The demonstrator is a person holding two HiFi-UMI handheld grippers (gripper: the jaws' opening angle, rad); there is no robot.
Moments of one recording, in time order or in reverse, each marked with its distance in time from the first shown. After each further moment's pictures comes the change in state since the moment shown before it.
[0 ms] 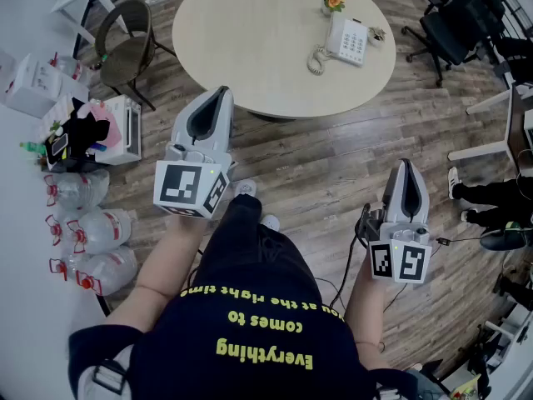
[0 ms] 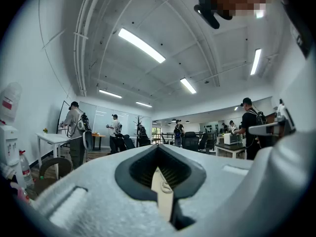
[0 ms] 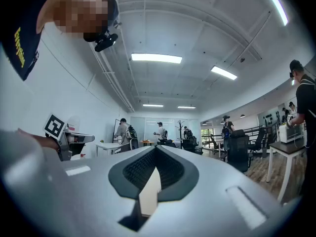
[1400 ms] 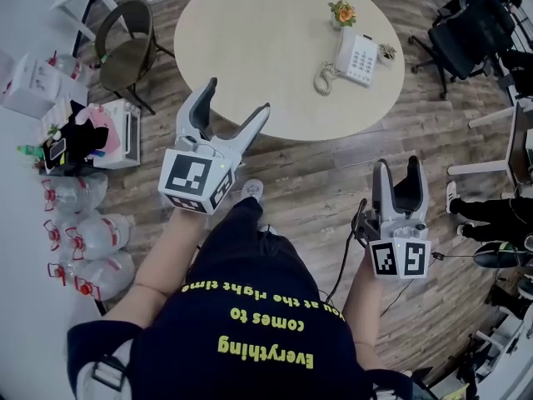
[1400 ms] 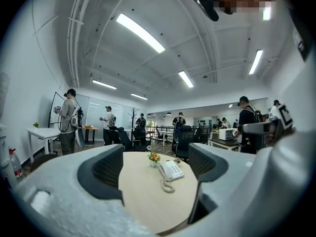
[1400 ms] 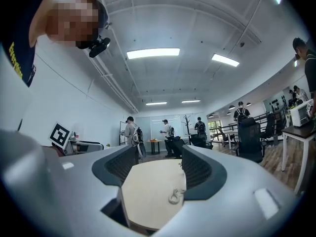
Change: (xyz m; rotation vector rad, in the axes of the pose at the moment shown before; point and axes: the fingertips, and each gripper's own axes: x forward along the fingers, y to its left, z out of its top) left arm 0.075 0.029 -0.019 -0.013 0.089 -0.084; right arm 0.090 0.005 -0.014 0.097 0.022 0.077
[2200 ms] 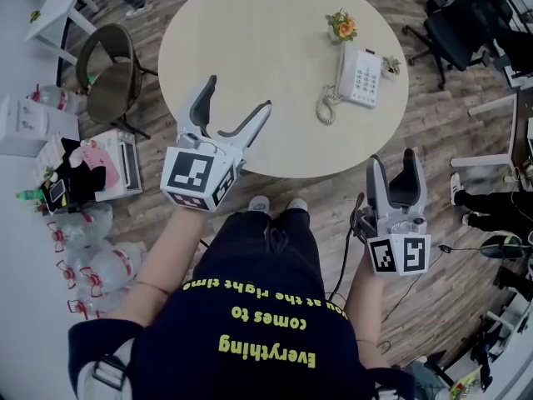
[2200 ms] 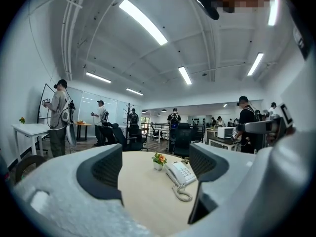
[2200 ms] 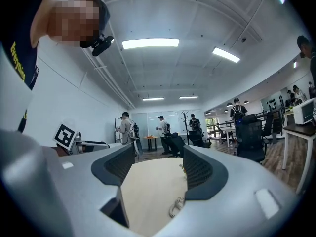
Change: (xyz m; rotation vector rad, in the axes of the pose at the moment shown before) left arm 0.132 0.091 -0.007 -0.011 0.040 -0.084; right arm 0.144 -0.004 -0.019 -0.001 0.046 -0.038
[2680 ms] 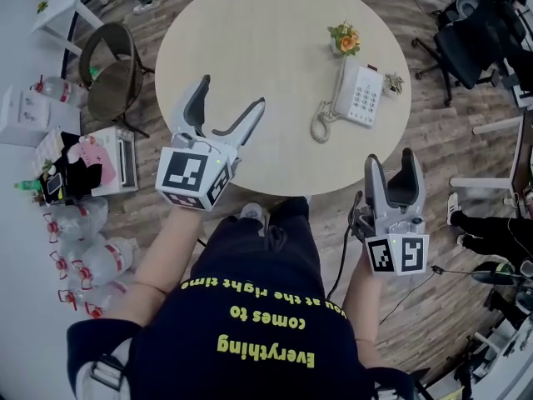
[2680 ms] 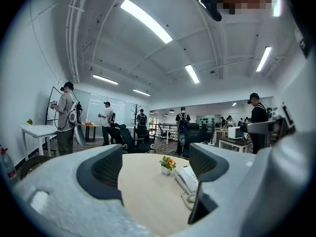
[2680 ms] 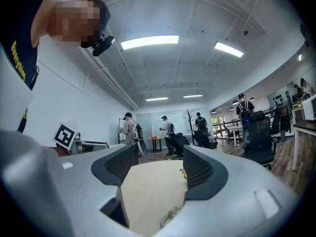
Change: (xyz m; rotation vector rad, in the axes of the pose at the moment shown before) left arm 0.053 0.012 0.002 -0.007 0.001 0.099; right arm 0.054 -0.051 -0.001 0.015 0.002 0.072
